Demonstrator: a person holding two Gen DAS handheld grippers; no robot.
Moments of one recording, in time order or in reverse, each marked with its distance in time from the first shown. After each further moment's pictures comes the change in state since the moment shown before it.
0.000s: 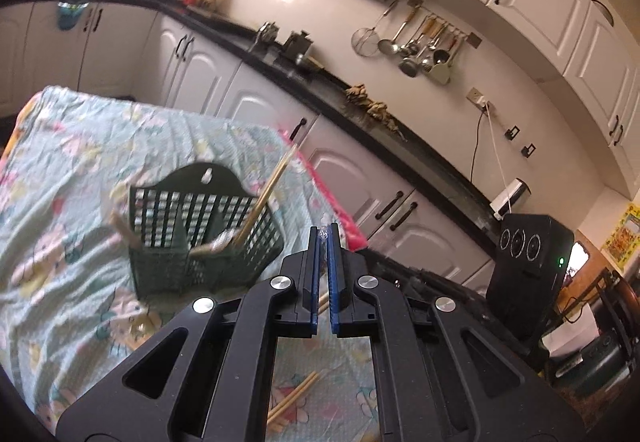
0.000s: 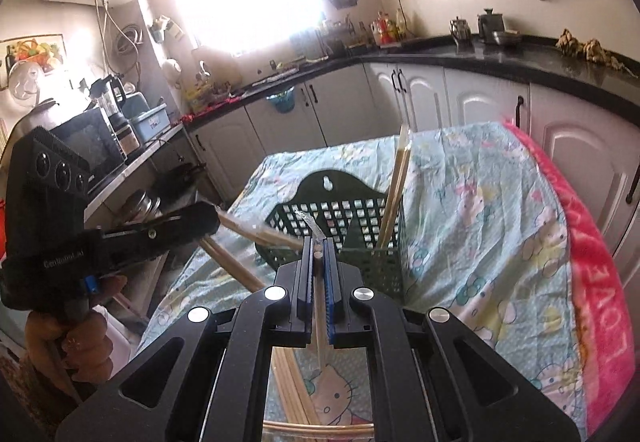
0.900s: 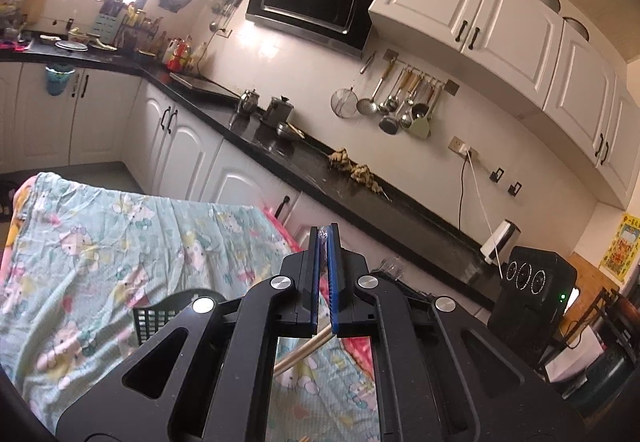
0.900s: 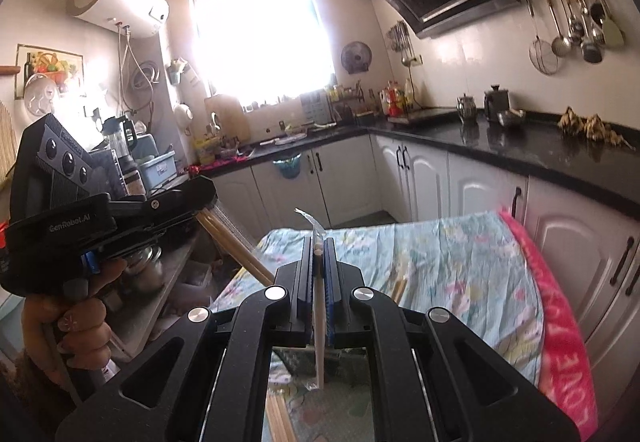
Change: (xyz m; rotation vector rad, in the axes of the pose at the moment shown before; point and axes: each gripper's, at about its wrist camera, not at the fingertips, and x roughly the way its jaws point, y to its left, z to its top) left arm -0.033 -0.032 0.091 0.065 -0.190 -0.022; right arm -0.033 0.017 0.082 -0.093 -0.216 -0.011
